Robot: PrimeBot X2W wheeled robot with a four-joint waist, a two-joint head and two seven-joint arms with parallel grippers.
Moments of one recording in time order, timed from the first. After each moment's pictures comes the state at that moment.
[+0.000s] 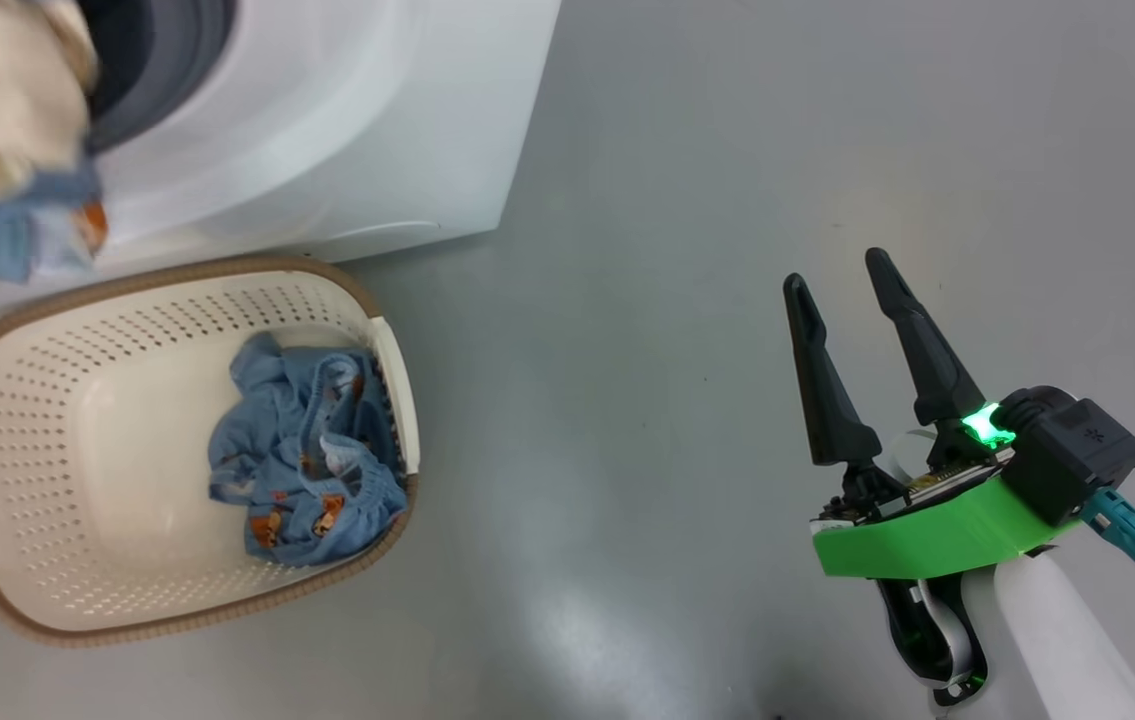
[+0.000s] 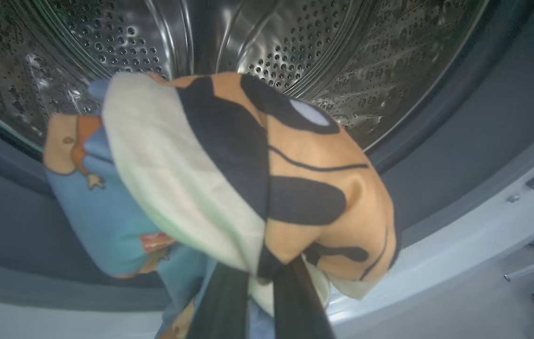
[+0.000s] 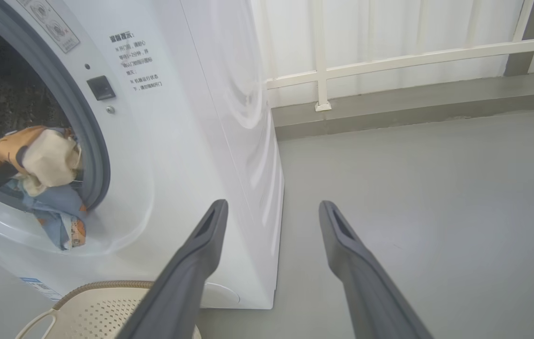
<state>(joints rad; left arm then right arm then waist) -0.77 0.71 -0.48 0.44 -1.19 -0.13 -0.25 -0.28 -0.05 0.20 0.02 0.31 0.13 -0.25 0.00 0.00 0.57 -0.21</state>
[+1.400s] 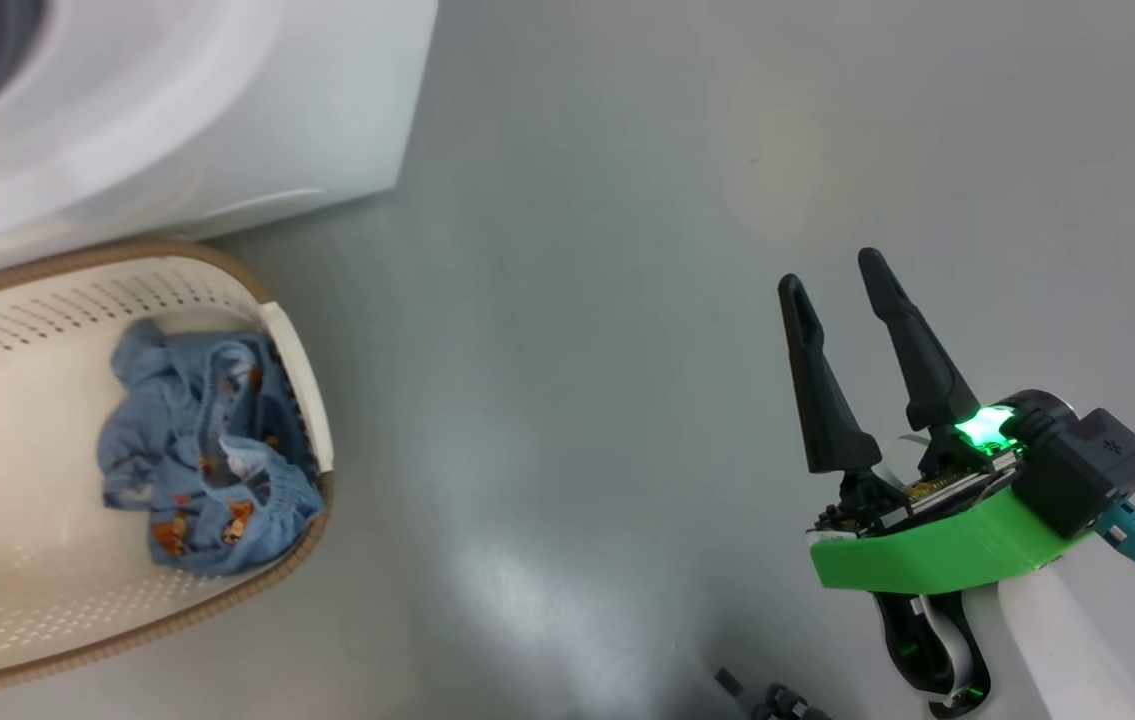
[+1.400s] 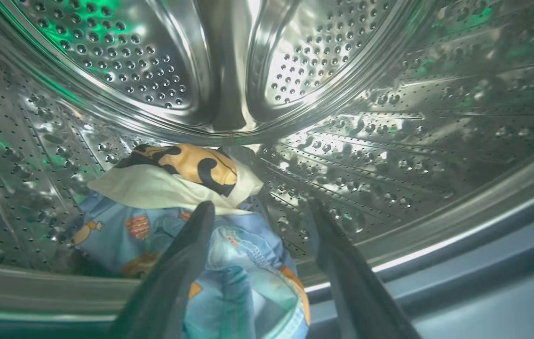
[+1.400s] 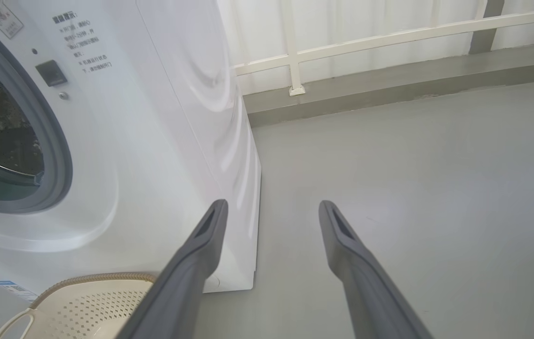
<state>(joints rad) -1.27 0.91 -0.79 0.72 -1.30 -0.13 -0.08 -0.26 -0.04 0.23 -0.05 0.37 0.13 -0.25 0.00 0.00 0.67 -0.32</state>
